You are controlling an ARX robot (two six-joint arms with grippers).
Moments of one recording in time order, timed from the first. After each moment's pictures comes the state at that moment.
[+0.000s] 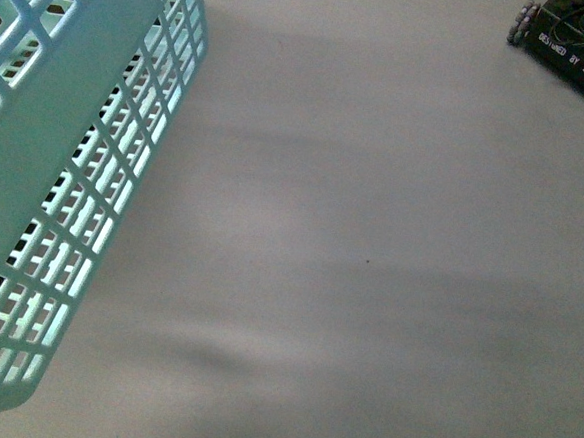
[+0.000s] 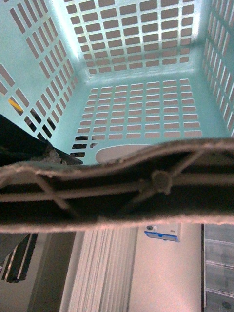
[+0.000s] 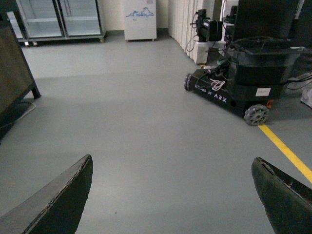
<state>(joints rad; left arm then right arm) -0.08 0.97 0.80 -0.15 -0.07 -1.53 0.00 0.00 0.02 0.00 0.00 0.00</state>
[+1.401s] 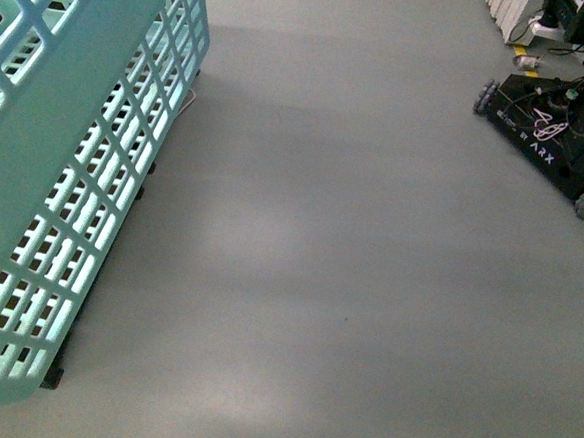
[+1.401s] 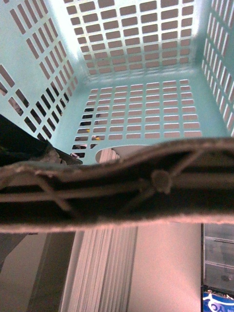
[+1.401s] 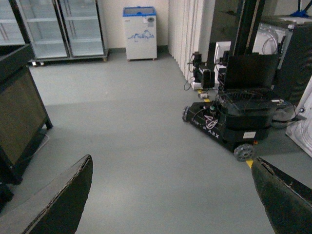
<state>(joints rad) -0.08 0.97 0.80 -0.15 -0.07 -1.53 0.00 0.00 0.02 0.00 0.00 0.00</state>
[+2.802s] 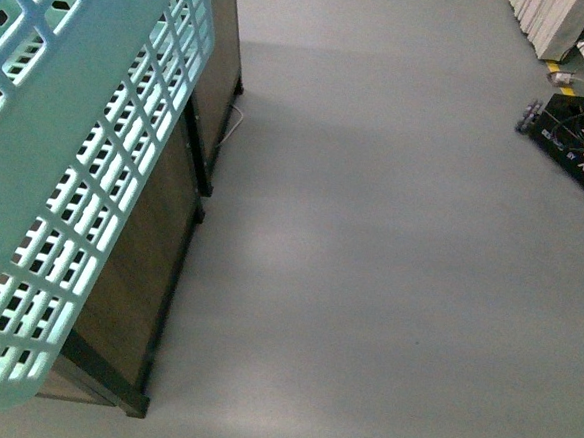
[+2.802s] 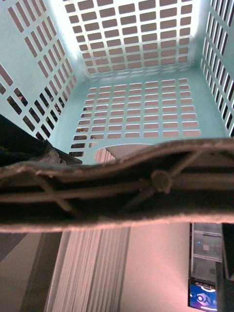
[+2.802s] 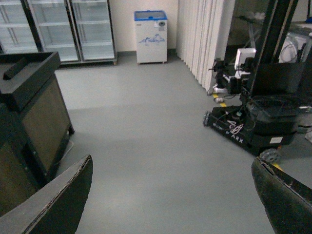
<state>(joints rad) -0.08 0.97 0.80 -0.15 -0.07 -1.53 0.00 0.00 0.02 0.00 0.00 0.00</state>
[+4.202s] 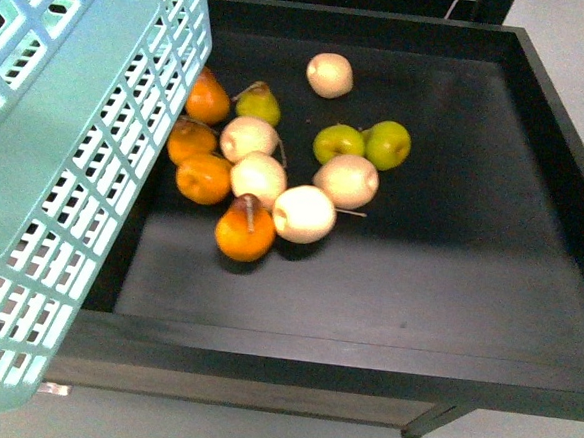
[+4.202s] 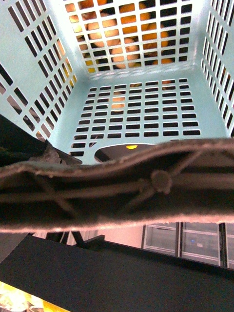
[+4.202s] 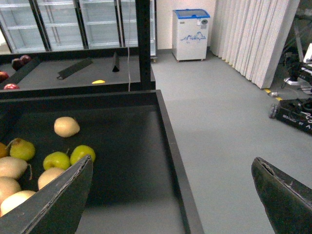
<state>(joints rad) -0.08 0.97 0.80 -0.15 -0.07 -1.53 0.00 0.00 0.02 0.00 0.00 0.00</state>
